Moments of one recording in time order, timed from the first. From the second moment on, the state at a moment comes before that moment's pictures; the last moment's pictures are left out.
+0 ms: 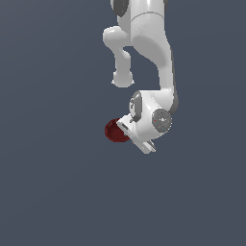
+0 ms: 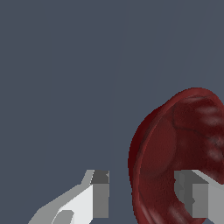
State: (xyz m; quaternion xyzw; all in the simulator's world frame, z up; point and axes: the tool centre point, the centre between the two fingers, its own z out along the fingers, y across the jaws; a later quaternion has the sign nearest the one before) arm -0.029 0.035 0.068 0.91 -0.34 -0.11 0.20
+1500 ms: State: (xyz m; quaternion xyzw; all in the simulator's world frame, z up) arm -0.043 0.025 0.036 0.89 -0.39 -0.11 0.23
